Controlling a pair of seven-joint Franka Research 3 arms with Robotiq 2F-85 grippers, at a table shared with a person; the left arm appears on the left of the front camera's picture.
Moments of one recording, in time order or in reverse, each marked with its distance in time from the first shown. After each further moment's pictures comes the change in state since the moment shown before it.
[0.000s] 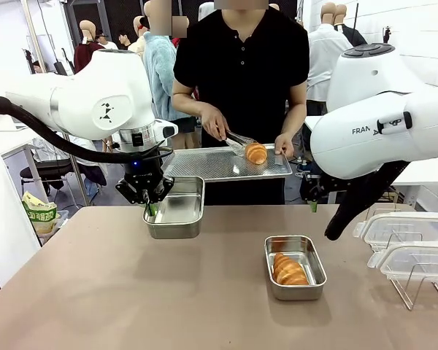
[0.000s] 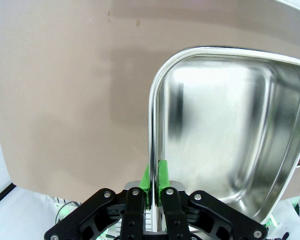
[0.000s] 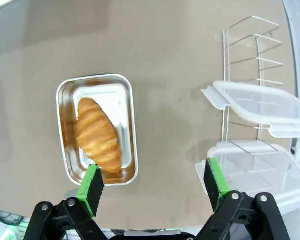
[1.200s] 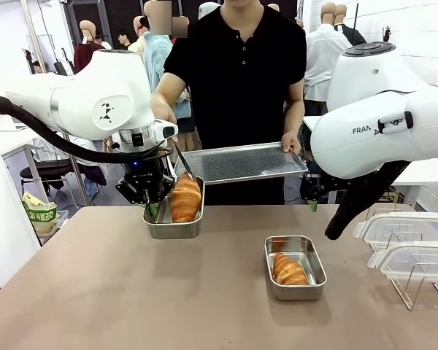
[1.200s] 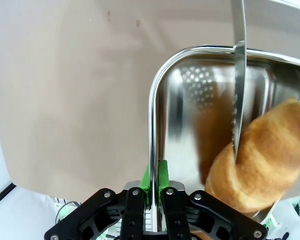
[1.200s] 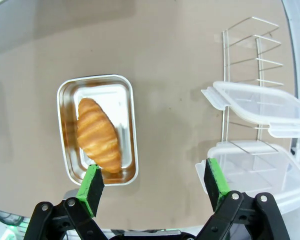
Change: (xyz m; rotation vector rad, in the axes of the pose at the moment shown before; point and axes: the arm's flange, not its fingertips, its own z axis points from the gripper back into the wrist) left arm 0.000 0.000 0.000 0.000 0.000 0.000; right arm 0.000 0.000 0.001 0.000 -0.002 0.000
